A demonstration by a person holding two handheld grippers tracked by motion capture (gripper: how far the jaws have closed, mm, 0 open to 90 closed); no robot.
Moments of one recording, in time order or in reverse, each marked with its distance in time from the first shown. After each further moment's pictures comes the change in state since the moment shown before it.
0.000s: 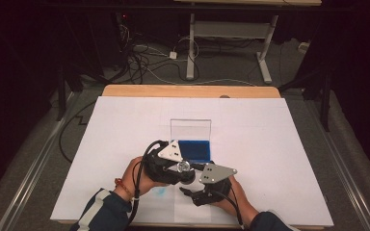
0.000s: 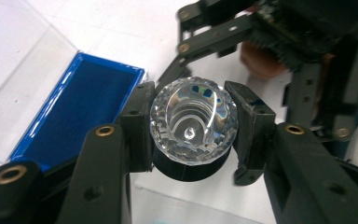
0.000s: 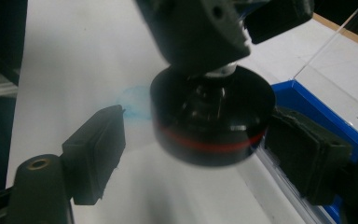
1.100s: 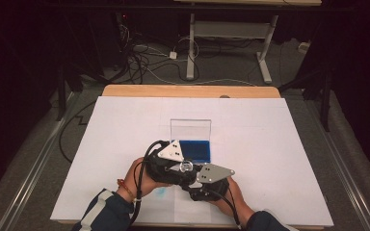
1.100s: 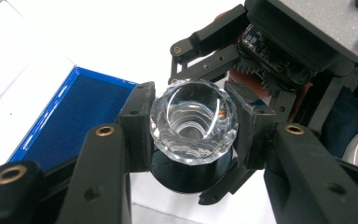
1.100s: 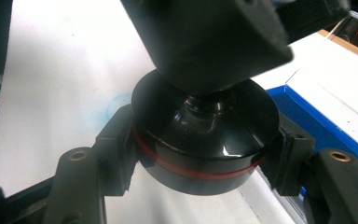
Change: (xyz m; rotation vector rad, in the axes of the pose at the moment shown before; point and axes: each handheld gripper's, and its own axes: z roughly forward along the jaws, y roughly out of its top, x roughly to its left) left arm -0.002 0.002 0.001 -0.052 -0.007 -0.010; right arm 0.002 0.001 0.006 -0.010 -0.047 -0.002
